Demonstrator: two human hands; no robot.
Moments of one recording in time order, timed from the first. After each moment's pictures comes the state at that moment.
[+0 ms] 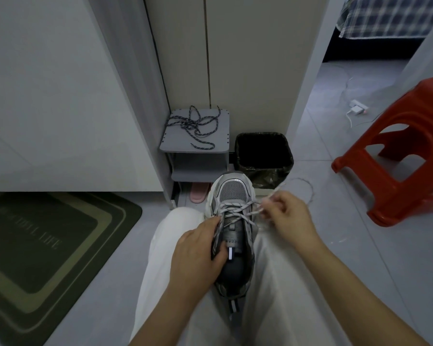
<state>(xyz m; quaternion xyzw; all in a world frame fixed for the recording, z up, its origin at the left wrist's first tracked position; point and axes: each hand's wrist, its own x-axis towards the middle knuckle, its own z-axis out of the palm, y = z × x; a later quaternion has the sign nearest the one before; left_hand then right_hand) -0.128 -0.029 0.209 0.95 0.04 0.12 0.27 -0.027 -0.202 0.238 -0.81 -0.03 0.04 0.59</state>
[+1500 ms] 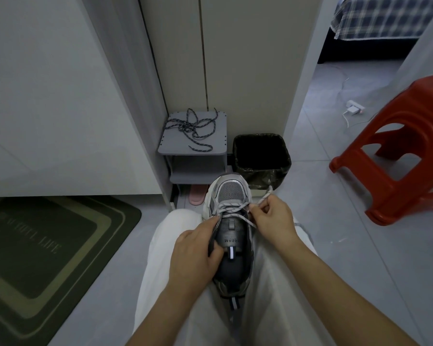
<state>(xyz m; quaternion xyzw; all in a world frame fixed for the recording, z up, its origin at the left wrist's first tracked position) -0.124 -0.026 0.204 0.95 0.04 0.13 0.28 -0.028 -0.179 0.229 -0.87 0.03 0.04 0.49</state>
